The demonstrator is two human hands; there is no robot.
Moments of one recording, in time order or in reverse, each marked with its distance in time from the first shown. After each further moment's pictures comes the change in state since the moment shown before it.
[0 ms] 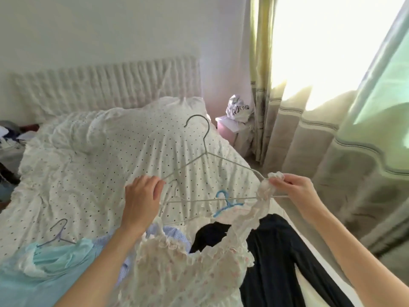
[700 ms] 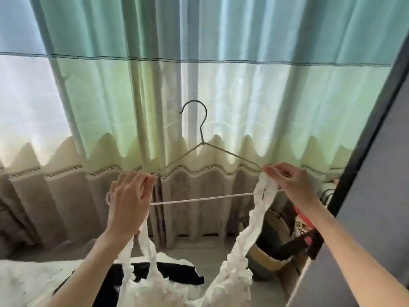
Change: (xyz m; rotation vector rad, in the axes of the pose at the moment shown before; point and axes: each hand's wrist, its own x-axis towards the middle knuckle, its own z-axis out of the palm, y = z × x) left_hand -0.122 0.396 -0.027 -0.864 -0.196 0.925; right_hand -0.474 -0.104 -0.217 -0.539 1.243 0.002
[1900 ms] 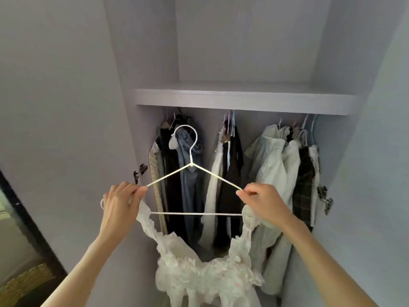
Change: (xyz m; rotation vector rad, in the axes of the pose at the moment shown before) left_hand -0.115 0.504 0.309 -0.861 -0.732 0.603; right_hand -0.296 0.092 -0.394 -0.670 0.749 0.737
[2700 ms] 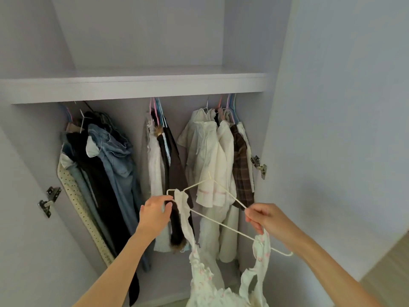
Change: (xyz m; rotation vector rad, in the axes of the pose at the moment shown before) left_hand 0.016 0.041 0.190 -0.224 -0.691 0.164; right_hand -0.098 0.034 -0.008 0.298 0.137 0.508
